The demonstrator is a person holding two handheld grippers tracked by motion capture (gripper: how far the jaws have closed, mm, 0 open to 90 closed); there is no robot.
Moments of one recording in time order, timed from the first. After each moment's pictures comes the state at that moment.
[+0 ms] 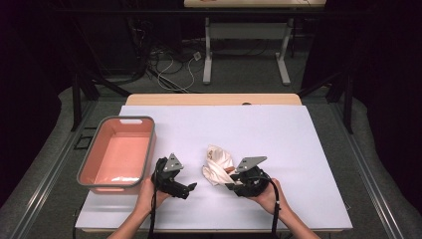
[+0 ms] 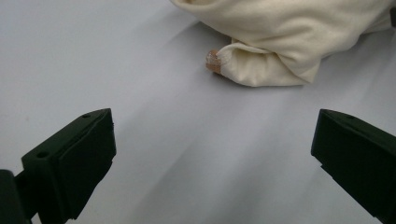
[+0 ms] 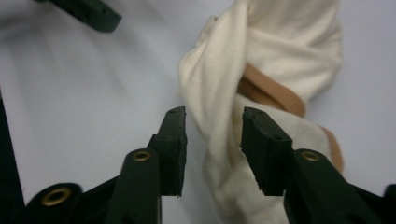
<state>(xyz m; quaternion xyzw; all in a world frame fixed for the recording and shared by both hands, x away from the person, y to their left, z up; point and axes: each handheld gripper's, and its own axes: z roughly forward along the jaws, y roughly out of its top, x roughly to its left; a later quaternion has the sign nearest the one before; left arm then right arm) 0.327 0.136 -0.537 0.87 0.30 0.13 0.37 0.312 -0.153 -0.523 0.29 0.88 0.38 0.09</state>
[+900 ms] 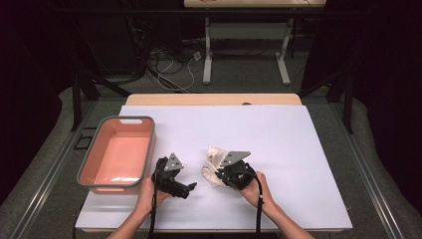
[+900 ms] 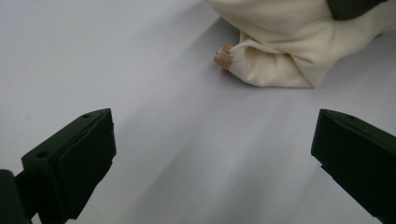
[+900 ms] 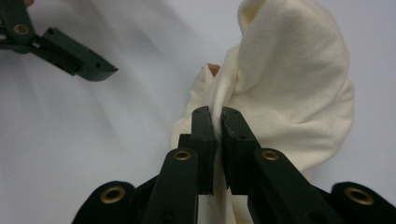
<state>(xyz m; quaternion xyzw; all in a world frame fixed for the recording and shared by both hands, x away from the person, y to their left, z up) 0.329 0.136 -0.539 0.87 0.31 0.13 0.36 0.325 -0.112 -0.519 0.28 0.88 0.37 0.14</state>
